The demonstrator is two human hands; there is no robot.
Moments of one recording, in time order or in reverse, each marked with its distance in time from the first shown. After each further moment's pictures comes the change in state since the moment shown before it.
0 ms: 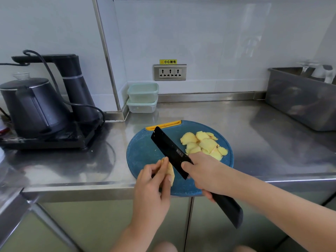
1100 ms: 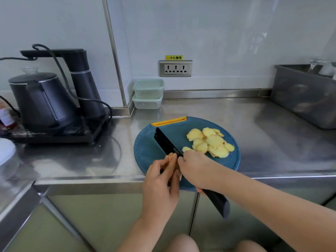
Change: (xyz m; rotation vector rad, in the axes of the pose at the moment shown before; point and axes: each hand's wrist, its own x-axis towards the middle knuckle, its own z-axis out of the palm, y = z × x) left_hand -0.001 -0.002 0.002 -0.014 0.055 0.044; right_hand 0.023 -0.015 0.029 -0.223 0.137 -0.094
